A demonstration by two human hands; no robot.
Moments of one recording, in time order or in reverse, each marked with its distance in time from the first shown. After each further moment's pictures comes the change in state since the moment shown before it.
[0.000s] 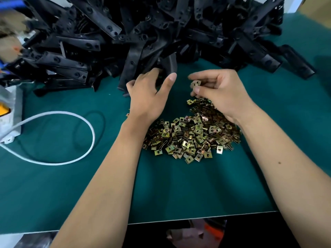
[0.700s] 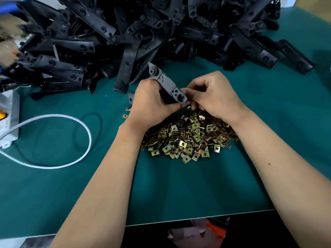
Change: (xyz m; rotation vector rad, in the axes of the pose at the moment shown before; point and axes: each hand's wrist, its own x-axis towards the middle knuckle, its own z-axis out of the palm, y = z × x) left_hand -0.007 0.000 0.005 -0.309 -0.120 0.236; right_hand 0.000 0.005 0.009 -0.279 -0.064 0.001
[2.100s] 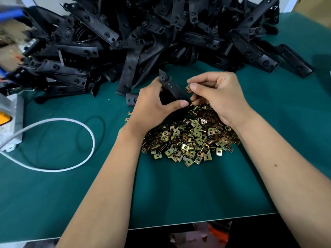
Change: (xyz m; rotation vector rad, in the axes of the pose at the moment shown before) left_hand 0.001 -0.006 -0.003 0.016 -0.063 -0.124; right_hand -0.001 -0.001 -0.001 0.445 0.148 0.021
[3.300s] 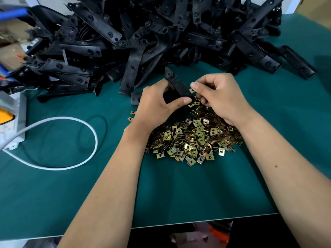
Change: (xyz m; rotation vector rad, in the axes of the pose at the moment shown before) left_hand 0.001 0.000 0.003 -0.011 0.026 -0.036; right_hand 0.003 0.002 -0.001 -0.362 -0.010 -0.048
